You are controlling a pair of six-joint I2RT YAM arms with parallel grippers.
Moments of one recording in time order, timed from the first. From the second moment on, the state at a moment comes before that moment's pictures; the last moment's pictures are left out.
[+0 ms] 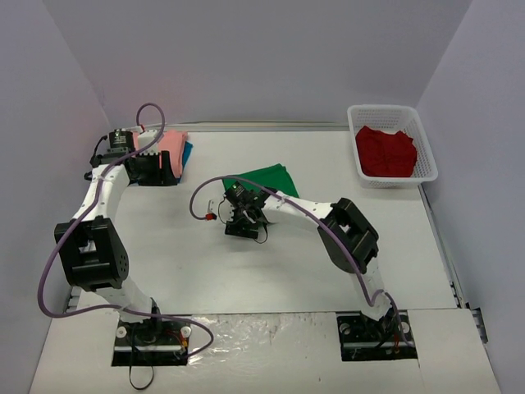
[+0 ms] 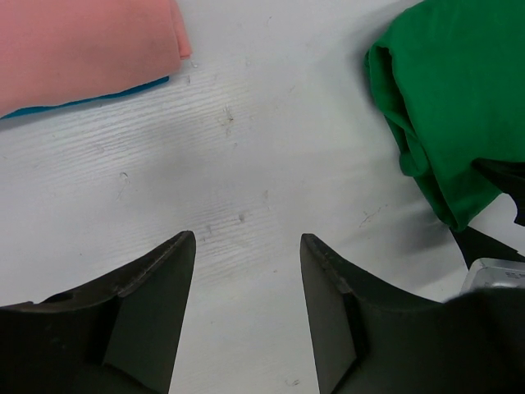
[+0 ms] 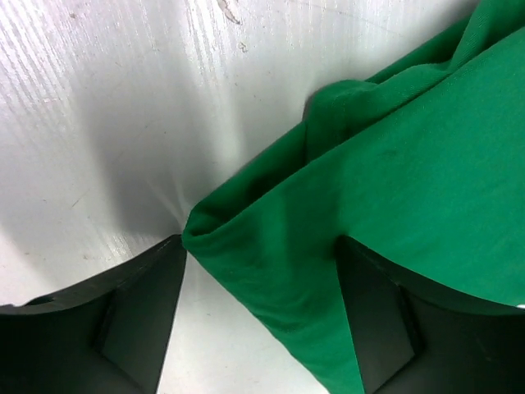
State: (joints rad) left arm 0.13 1.65 1.39 -0.68 0.47 0.11; right arm 0.88 2.09 1.52 -0.53 0.09 -0.63
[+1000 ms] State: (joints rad) left arm 0.16 1.88 1.37 -0.47 1.00 -0.35; right arm 0.86 2.16 1.77 -0.62 0.14 -0.63
